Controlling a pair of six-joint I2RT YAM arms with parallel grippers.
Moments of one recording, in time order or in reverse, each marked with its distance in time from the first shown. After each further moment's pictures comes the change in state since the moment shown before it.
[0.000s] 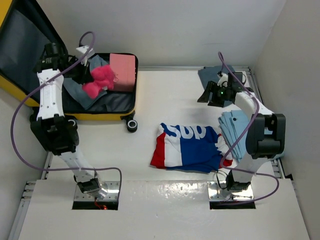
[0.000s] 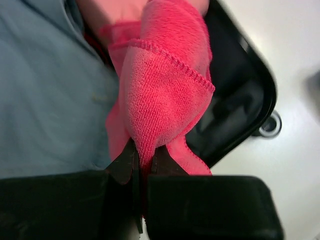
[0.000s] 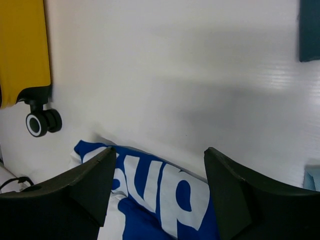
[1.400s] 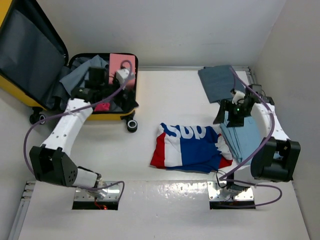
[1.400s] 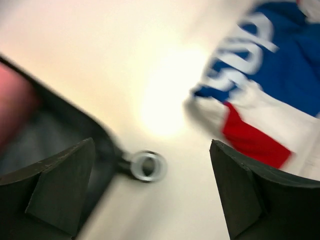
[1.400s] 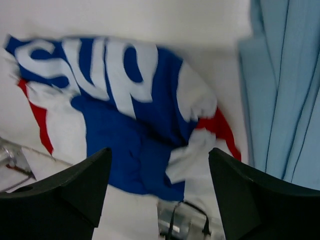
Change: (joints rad) left arm -0.402 -0.397 -0.596 0.426 0.025 -0.230; right arm -0.151 -0.277 -0.113 -0.483 0.061 -0.278
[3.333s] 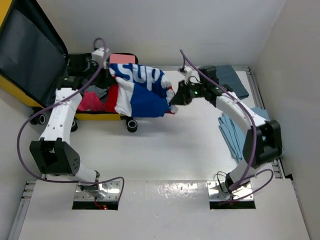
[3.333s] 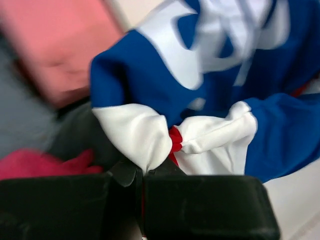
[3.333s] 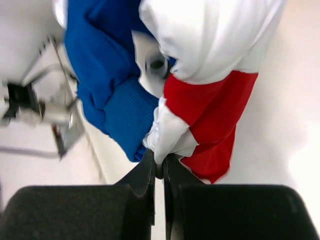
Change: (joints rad) left arm 0.114 0.094 0.161 -0.019 -0.126 -0.308; right arm 0.505 0.155 0.187 0.471 -0.350 0.060
